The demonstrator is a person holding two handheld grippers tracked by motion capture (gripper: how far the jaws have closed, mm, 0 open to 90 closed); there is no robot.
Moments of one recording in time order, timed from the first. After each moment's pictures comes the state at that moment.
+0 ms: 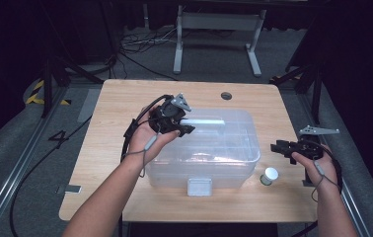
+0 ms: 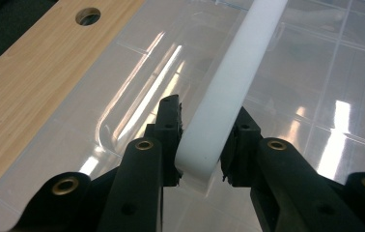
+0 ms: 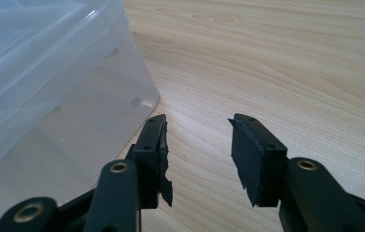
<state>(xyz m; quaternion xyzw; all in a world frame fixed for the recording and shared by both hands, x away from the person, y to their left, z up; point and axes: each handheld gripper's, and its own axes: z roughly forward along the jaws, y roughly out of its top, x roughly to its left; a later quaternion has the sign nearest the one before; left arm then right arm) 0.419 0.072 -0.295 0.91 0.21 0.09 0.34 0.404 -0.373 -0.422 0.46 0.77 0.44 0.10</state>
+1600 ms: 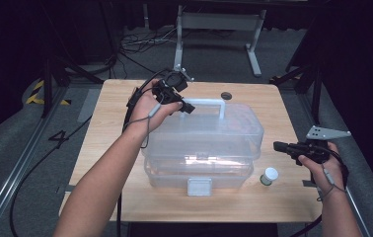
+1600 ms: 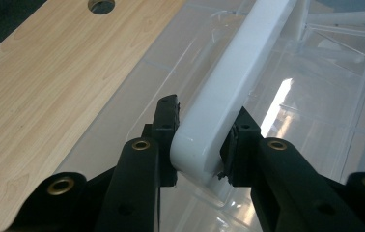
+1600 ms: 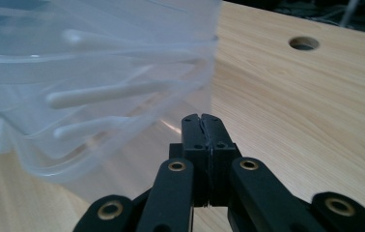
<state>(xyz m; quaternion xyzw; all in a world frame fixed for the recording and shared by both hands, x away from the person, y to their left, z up) 0.476 0.068 -0.261 0.91 0.26 0.04 0.31 0.375 -0.362 -0.384 0.35 0.79 0.49 0.12</state>
